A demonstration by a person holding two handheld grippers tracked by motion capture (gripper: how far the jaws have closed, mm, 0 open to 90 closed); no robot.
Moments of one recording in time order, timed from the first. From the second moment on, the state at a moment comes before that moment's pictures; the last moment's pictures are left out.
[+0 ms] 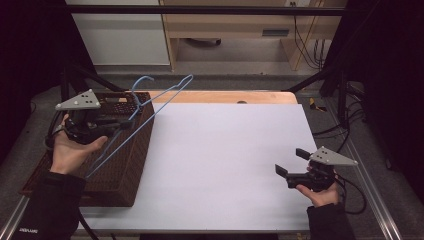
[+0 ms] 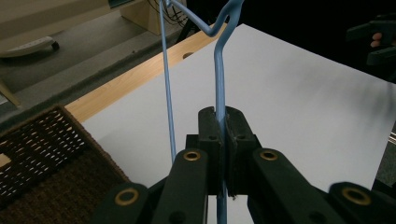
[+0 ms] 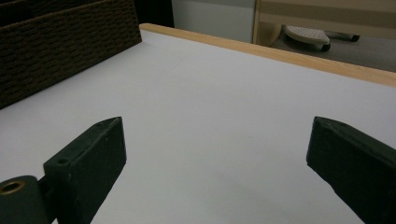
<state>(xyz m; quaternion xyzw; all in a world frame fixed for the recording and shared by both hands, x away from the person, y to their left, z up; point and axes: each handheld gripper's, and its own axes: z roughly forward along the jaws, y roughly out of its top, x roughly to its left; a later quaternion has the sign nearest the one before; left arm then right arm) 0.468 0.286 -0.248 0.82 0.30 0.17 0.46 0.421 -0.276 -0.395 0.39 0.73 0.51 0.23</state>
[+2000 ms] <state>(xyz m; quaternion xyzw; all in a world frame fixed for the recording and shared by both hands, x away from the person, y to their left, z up) 0.499 0.404 -0.321 0.82 0.38 0.19 0.38 0.424 -0.276 -0.397 0.40 0.73 0.51 0.23</state>
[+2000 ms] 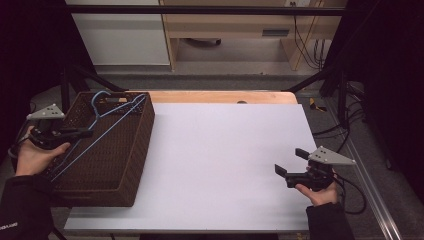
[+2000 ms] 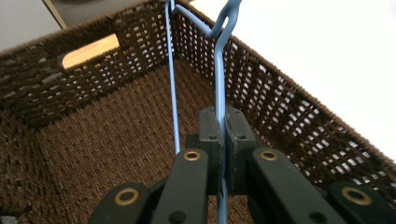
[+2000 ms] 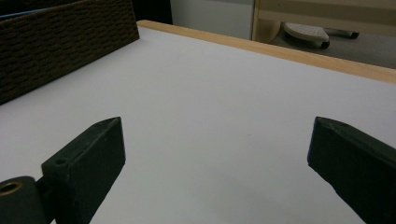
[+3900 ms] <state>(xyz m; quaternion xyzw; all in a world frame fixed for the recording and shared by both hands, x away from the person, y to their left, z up) 0.436 0.309 -0.333 0.73 0.38 0.25 0.51 0.420 -0.275 -0.393 0.39 0.72 0.52 0.23</state>
